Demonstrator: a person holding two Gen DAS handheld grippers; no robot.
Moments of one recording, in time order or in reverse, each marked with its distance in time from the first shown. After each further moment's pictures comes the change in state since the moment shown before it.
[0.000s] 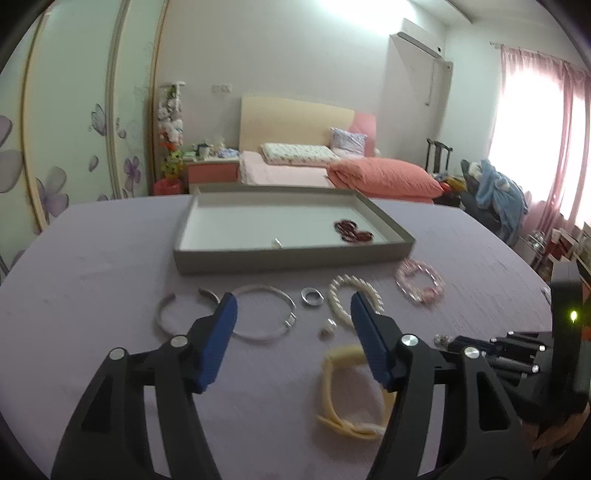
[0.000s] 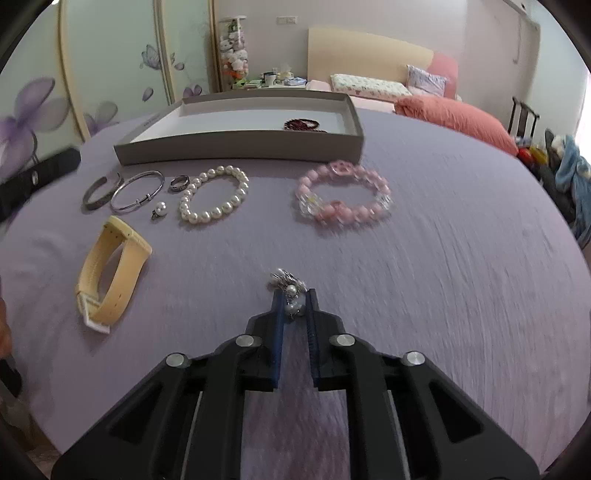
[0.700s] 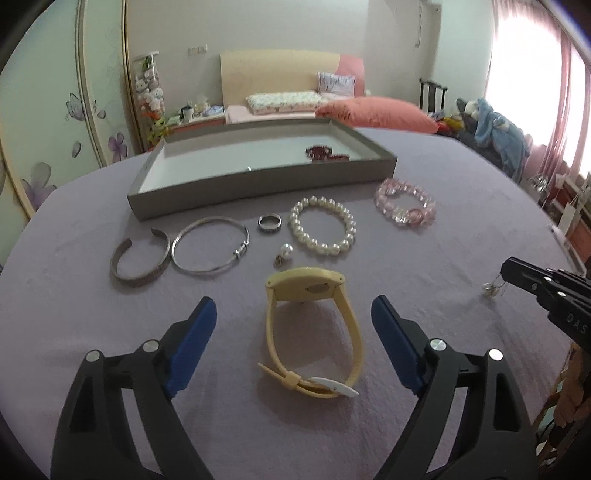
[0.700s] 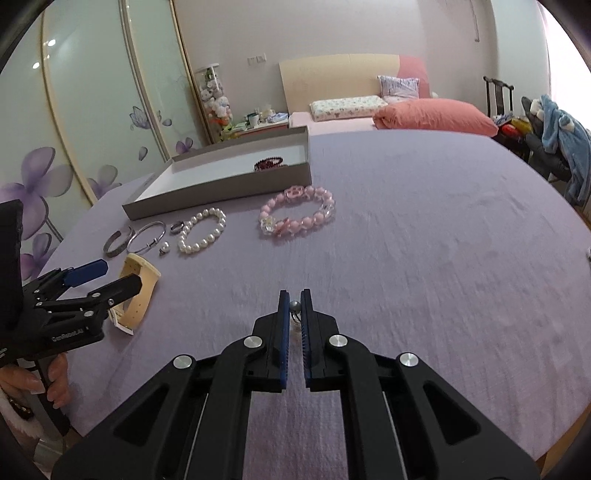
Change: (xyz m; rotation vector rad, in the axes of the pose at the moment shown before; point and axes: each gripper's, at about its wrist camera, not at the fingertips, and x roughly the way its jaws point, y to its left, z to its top) left arm 0.038 -0.043 -0.032 0.102 0.221 0.032; right arm -0.040 -0.040 -0.015 0.155 -0.136 0.071
